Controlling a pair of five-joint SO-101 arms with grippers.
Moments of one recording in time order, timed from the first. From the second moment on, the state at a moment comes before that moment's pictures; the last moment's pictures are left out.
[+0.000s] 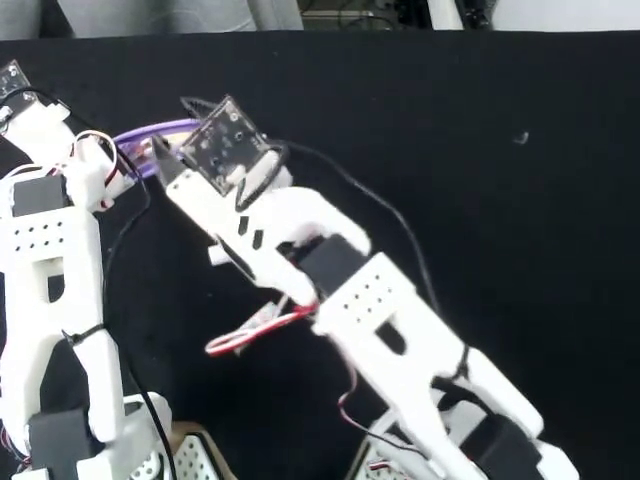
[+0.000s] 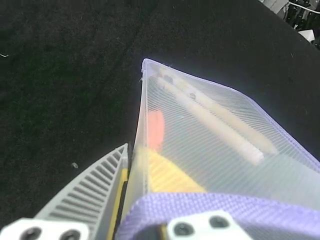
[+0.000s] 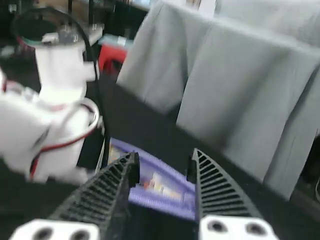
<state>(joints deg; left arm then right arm) -18.4 -19.6 19.6 58.3 22.7 -42.5 -26.6 25.0 25.1 11.2</state>
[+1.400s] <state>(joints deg) -19.3 -19.6 20.0 57.3 22.7 -38.2 10.1 22.5 44.2 59.5</state>
